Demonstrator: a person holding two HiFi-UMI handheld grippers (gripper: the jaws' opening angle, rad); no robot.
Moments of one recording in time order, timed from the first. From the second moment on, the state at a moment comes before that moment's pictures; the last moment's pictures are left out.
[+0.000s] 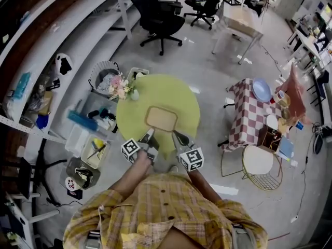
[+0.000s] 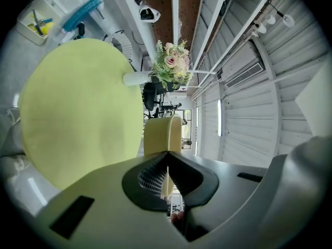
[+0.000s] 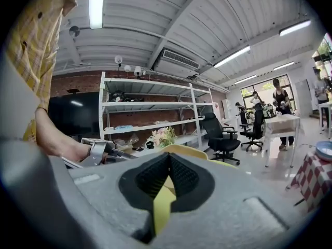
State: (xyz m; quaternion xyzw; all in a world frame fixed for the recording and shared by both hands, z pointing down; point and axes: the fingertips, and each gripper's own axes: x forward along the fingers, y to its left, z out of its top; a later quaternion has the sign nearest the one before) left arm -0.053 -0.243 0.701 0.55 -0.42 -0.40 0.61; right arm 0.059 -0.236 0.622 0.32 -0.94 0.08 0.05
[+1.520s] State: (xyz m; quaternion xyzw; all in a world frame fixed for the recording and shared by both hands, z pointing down) left arm -0.093 -0.316 0.781 0.52 -0.44 -0.37 0.64; right arm 0.019 -0.284 0.631 0.33 -0.94 0.08 0.07
